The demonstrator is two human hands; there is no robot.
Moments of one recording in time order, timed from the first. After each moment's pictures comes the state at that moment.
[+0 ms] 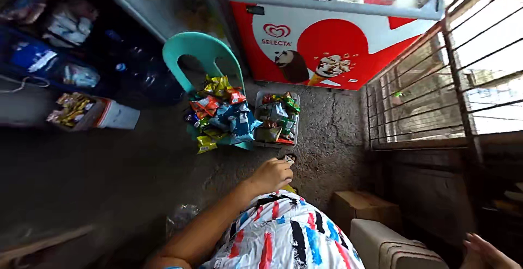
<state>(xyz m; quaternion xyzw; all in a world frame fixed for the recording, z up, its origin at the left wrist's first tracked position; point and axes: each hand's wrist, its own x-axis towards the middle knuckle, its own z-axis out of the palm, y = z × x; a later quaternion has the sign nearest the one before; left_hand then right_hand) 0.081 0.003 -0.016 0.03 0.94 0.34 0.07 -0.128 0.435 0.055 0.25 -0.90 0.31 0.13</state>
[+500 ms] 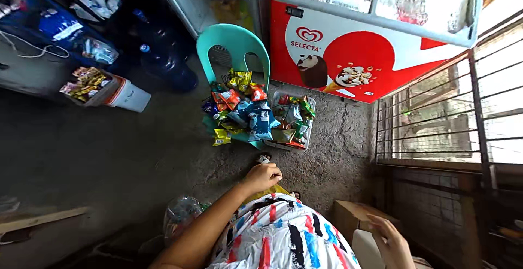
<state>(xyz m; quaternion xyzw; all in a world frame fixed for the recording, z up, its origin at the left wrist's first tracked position) 0.186 -0.054 -0.055 -0.19 0.85 0.49 0.09 -0.053 0.327 -0.006 0.35 -0.86 0.28 -0.26</state>
